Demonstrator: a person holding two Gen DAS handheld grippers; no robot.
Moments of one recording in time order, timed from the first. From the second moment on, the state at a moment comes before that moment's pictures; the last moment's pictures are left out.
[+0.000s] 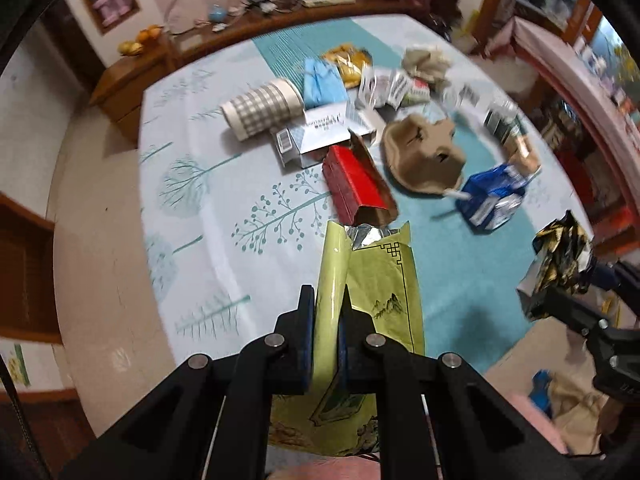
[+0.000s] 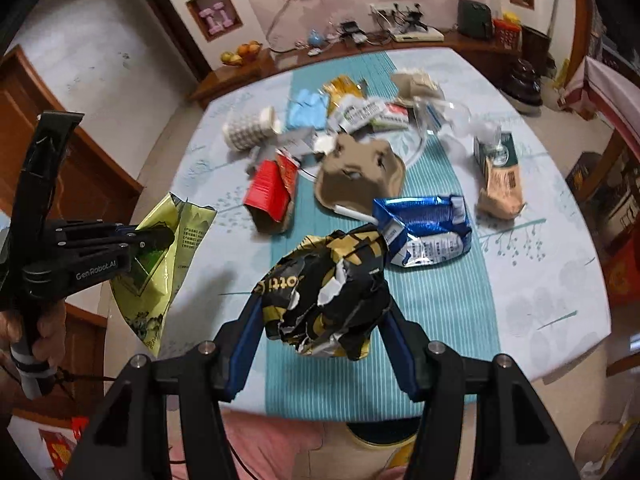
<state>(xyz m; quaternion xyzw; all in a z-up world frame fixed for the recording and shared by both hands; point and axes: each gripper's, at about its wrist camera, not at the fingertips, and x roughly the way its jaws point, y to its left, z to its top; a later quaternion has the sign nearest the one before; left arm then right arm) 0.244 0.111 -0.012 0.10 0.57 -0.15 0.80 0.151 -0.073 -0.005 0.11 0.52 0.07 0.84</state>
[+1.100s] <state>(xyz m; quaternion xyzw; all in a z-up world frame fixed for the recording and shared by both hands) 0.008 -0.018 -0.103 0.01 0.55 -0.08 0.83 -0.025 -0.177 -0.108 0.12 0.58 0.10 0.80</state>
